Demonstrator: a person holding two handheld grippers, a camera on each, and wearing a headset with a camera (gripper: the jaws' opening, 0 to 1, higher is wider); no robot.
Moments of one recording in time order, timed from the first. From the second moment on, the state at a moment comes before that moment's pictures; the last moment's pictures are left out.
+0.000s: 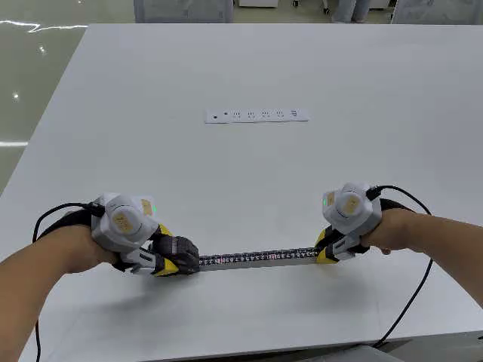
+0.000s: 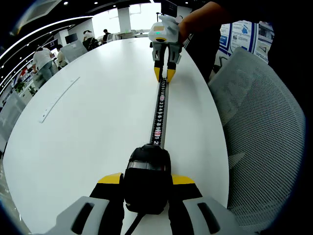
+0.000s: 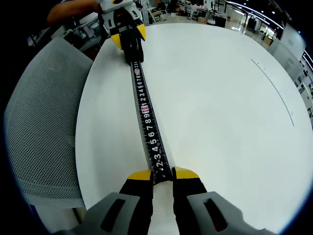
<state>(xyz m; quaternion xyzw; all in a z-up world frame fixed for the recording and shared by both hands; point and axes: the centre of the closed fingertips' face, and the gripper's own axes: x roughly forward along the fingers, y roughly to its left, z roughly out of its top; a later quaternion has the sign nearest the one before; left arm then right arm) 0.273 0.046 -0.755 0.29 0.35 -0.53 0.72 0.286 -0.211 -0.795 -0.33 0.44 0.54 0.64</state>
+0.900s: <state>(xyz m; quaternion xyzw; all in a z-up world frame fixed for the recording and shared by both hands) 0.275 0.047 -0.755 0.29 0.34 -0.53 0.72 0.287 -0.210 -0.795 -0.33 0.44 0.55 0.63</state>
